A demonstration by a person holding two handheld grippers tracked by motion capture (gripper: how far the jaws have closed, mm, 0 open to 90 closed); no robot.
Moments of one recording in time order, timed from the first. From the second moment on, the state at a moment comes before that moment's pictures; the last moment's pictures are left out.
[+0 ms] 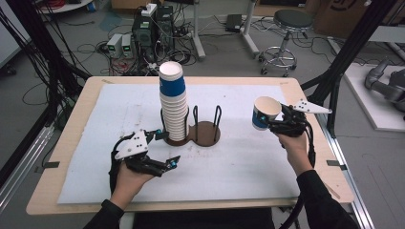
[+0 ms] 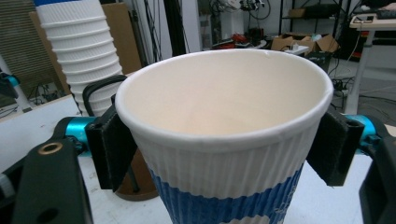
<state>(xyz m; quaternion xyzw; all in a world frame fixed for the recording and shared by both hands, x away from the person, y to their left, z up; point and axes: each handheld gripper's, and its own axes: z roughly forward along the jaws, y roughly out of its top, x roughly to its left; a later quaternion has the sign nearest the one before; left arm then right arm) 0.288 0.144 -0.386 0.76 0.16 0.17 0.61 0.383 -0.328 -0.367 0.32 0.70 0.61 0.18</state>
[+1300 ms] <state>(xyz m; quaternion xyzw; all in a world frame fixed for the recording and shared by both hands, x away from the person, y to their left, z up) 0.289 0.142 -0.388 0.76 0.16 0.16 0.61 0.423 -0.316 -0.429 0.43 0.67 0.56 0.23</state>
